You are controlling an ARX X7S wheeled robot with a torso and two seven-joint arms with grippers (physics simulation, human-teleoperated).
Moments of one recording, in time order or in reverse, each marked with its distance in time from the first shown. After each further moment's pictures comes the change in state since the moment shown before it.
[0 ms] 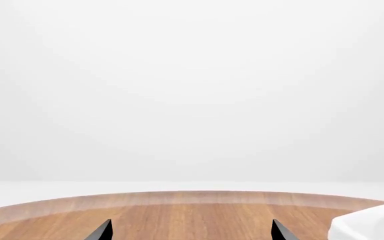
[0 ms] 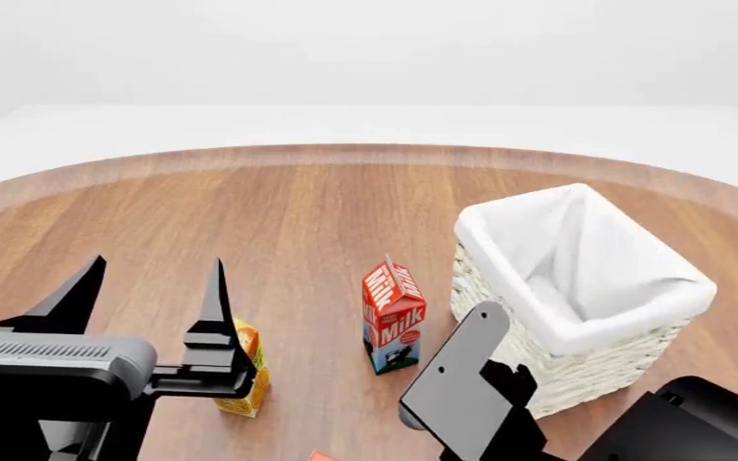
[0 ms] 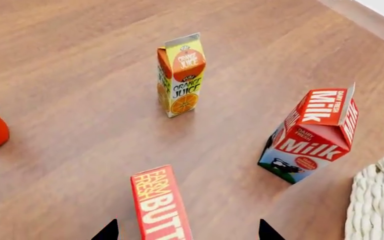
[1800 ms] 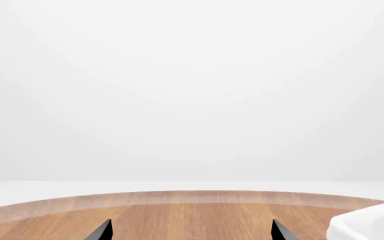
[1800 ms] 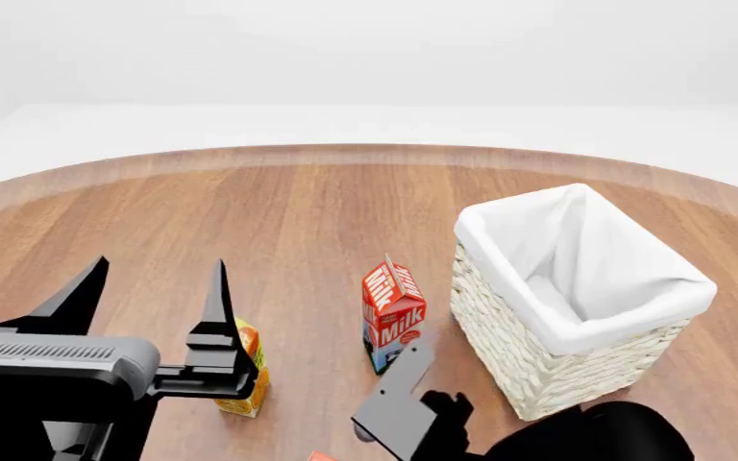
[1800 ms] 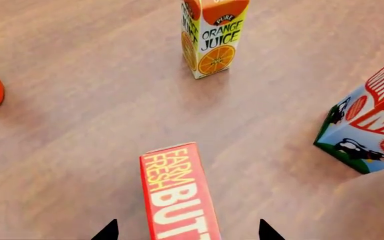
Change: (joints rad) left arm -0.008 -0.005 0.025 -0.007 0.007 0.016 -0.005; right arm -0.150 -0.106 -0.131 0.158 -0.746 0.040 -0.652
